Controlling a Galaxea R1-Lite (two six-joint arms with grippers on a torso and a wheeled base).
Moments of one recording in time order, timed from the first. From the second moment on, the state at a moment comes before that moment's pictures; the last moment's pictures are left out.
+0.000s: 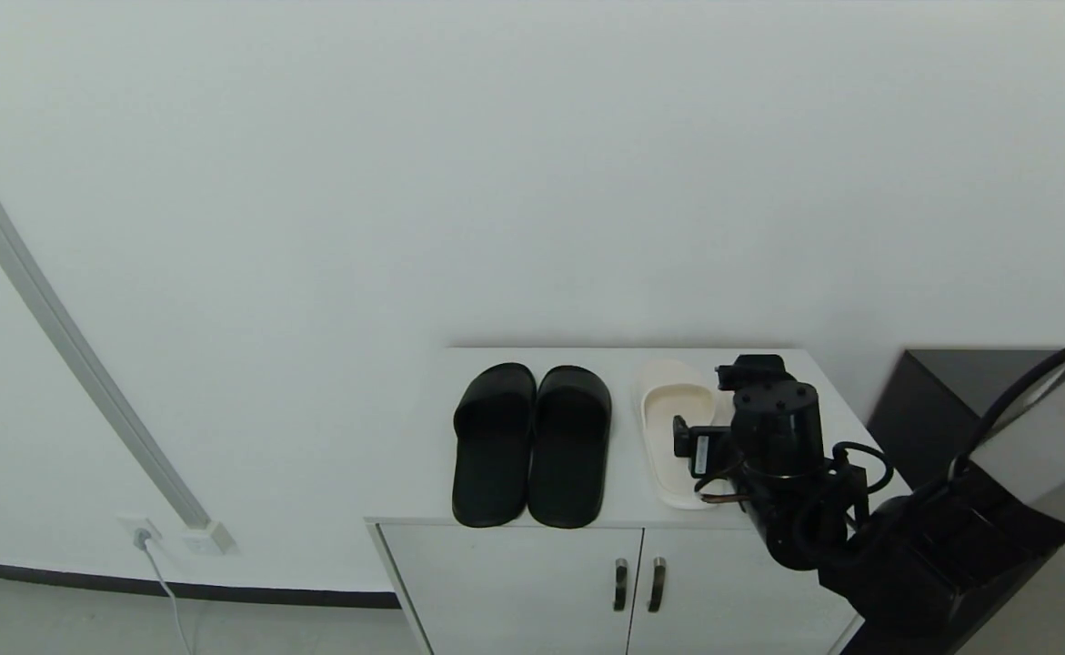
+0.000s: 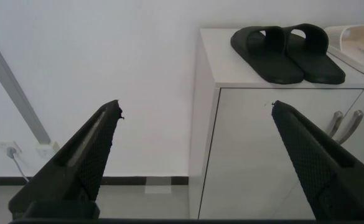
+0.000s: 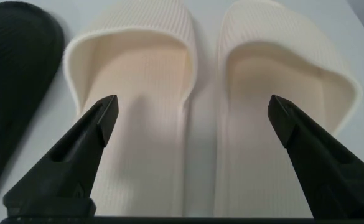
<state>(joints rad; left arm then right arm) 0.00 0.00 0.00 0.00 0.00 -0.01 0.66 2.04 -0.81 -0.94 -0.65 0.22</state>
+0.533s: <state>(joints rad) 0.00 0.00 0.00 0.00 0.00 -0.01 0.57 2.12 -0.92 -0.93 -0.57 0.22</state>
